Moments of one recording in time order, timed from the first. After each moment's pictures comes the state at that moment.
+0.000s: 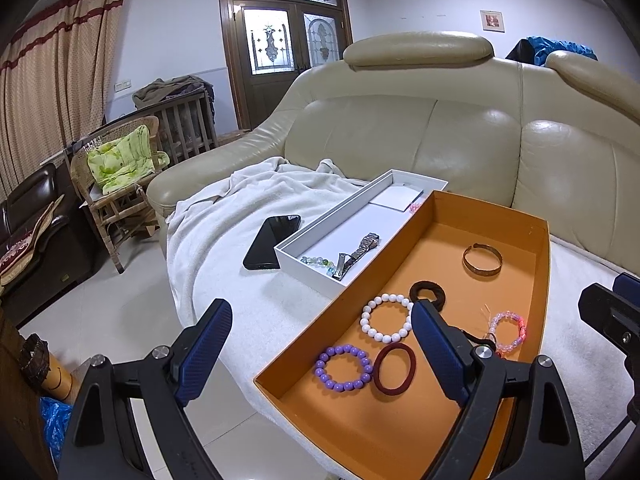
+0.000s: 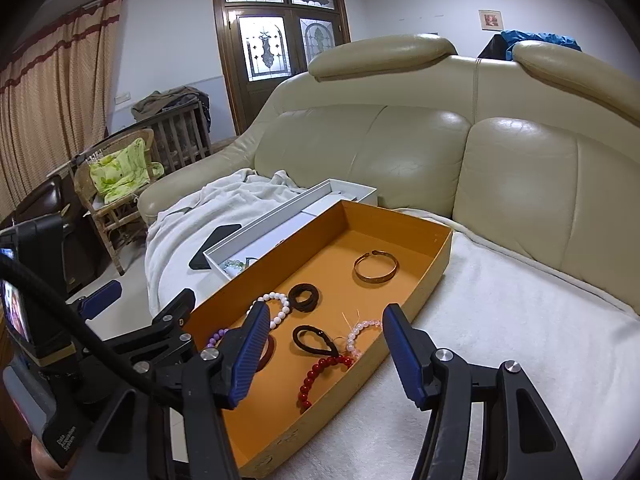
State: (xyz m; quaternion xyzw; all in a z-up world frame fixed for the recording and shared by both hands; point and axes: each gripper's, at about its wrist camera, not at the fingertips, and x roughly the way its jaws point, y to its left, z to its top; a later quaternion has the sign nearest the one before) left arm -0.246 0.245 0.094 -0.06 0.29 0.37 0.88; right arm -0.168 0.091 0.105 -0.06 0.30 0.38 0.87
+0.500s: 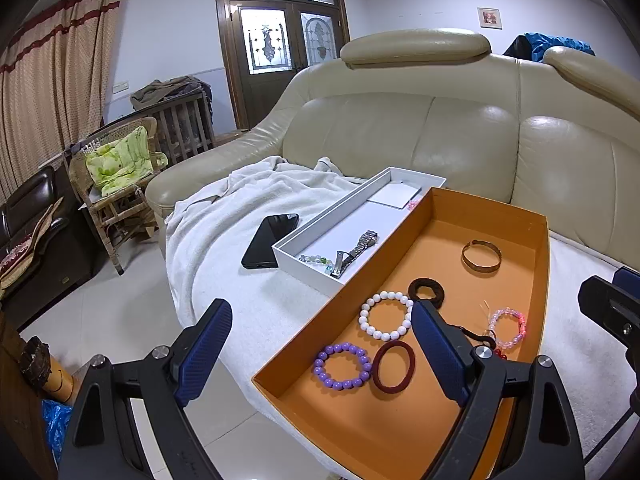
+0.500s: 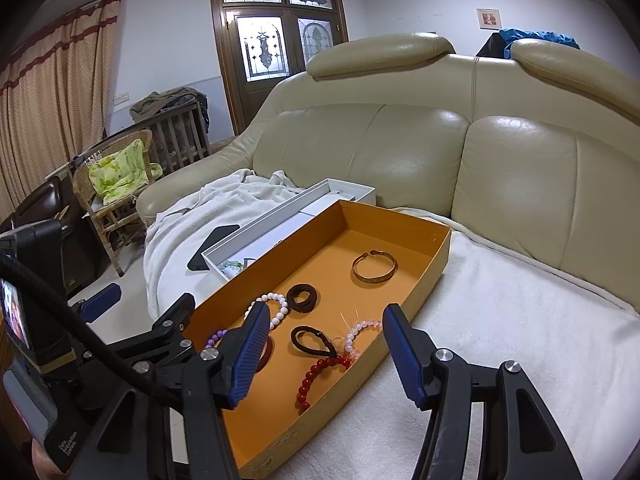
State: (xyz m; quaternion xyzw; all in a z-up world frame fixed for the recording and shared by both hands) left arm -0.244 0.243 0.093 -0.06 0.29 0.36 0.88; right arm -0.166 0.091 0.105 -0.06 0.30 0.38 0.87
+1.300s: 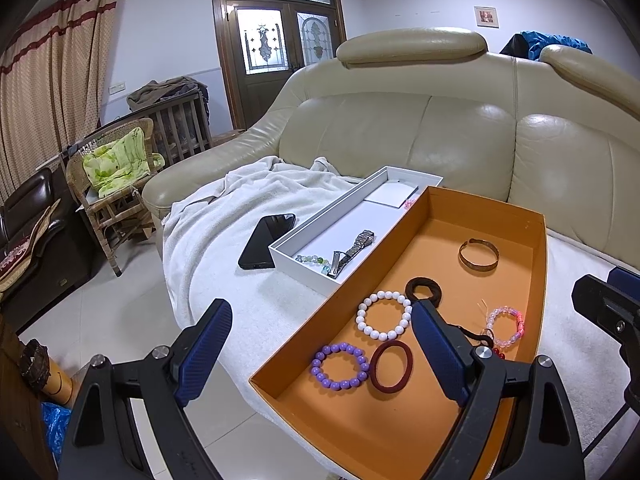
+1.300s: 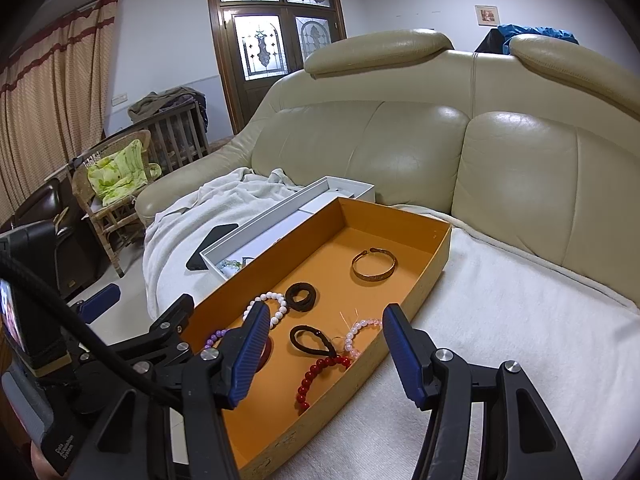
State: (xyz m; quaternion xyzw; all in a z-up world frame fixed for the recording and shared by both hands) left arm -0.243 0.243 0.093 -0.05 0.29 0.36 0.88; right arm -0.165 0.092 0.101 -0.06 0.30 0.38 0.87
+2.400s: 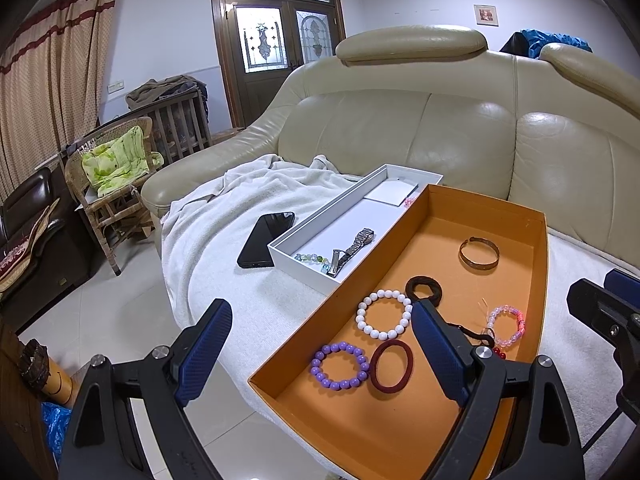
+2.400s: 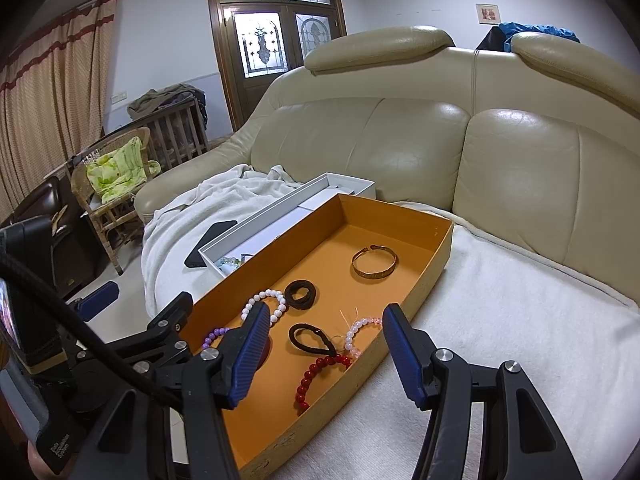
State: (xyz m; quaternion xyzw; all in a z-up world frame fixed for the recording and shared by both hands) left arm -0.243 0.243 0.092 -0.06 0.30 0.36 0.88; right arm -0.162 0.096 0.097 -0.06 0.31 0.37 0.87
